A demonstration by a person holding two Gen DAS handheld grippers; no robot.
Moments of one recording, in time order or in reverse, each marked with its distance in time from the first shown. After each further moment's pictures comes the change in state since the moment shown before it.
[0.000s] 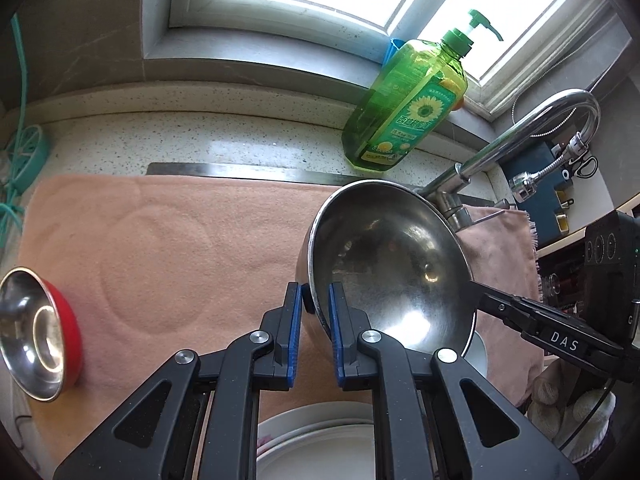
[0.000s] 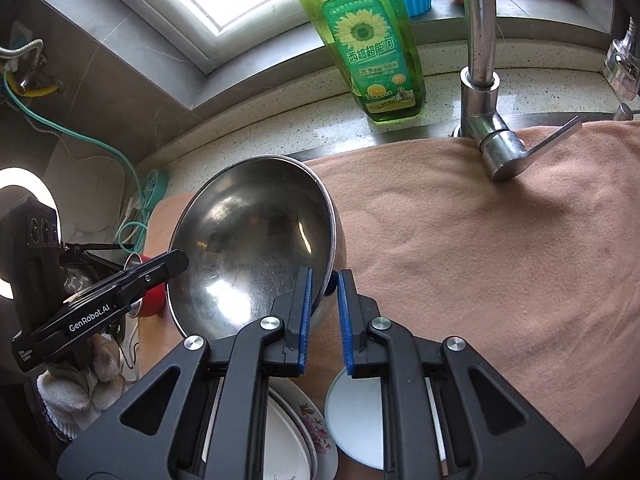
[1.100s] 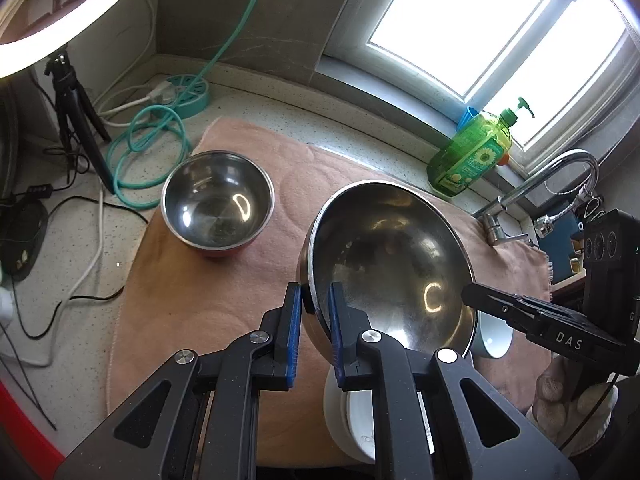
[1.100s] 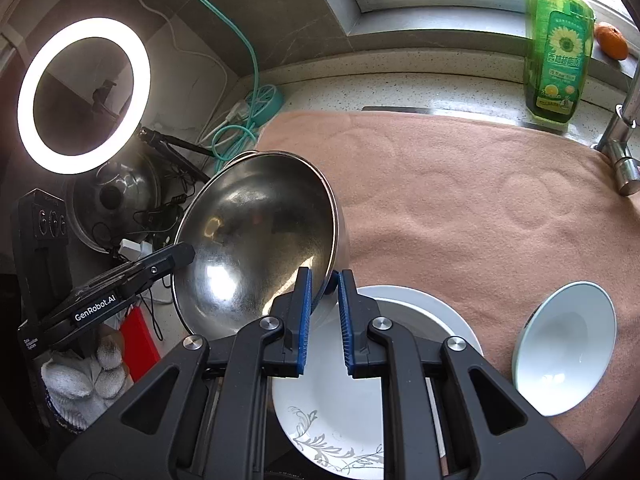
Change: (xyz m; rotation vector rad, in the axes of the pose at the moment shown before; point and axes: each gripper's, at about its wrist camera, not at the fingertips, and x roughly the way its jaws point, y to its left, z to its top) left arm -0.120 0.096 -0.116 -0.238 -0.166 0.133; right arm 0.014 0.147 -0.089 -0.310 0.112 0.152
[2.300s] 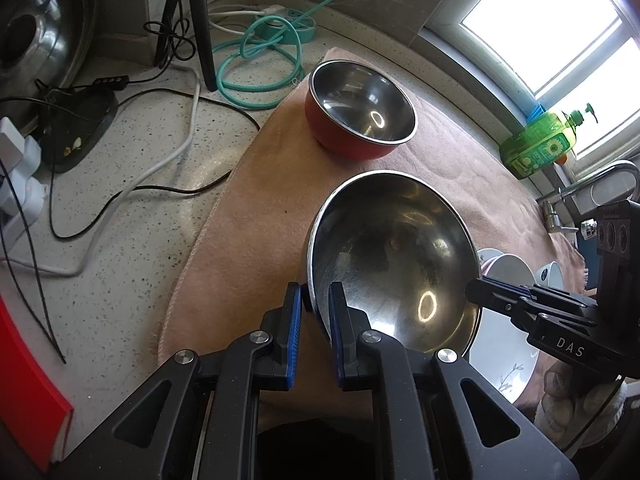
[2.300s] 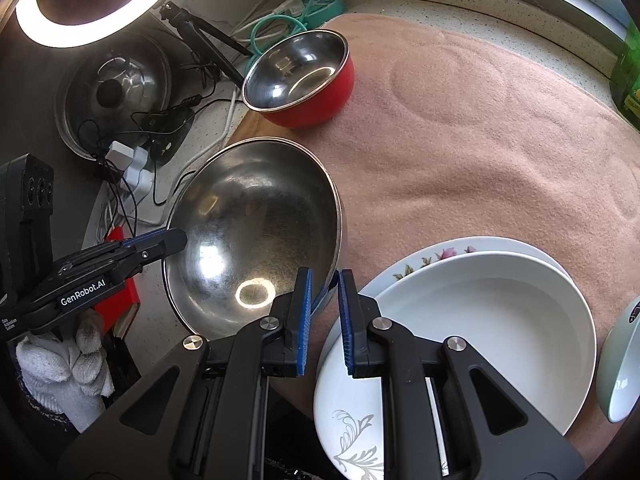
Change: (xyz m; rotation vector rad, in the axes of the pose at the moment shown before) left arm 0.002 0.089 -0.067 -0.159 0.098 0.108; right arm 0.089 0.057 -0.039 -0.168 0.204 -0.008
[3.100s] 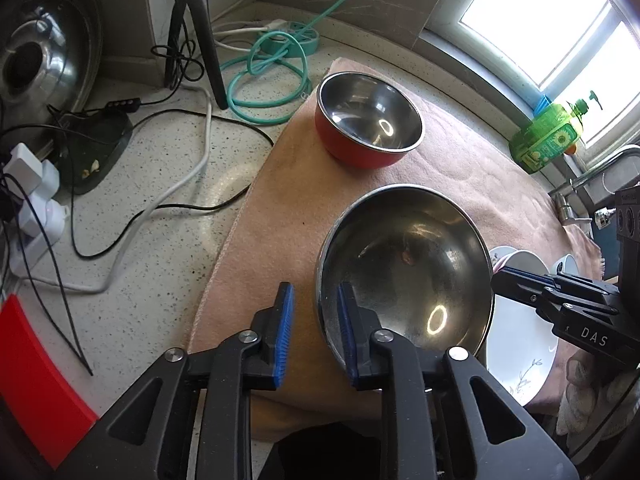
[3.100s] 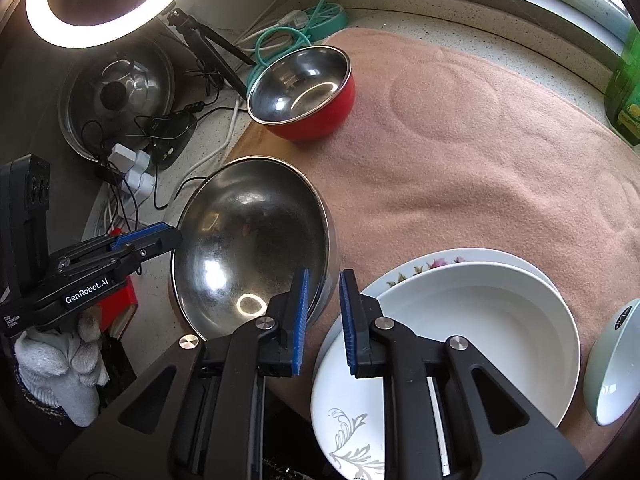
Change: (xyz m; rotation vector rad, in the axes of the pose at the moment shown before) left arm -0.014 -0.007 0.001 0.057 -0.048 0.087; right arm -0.017 0.002 0.005 -0.036 -0.053 -0.030
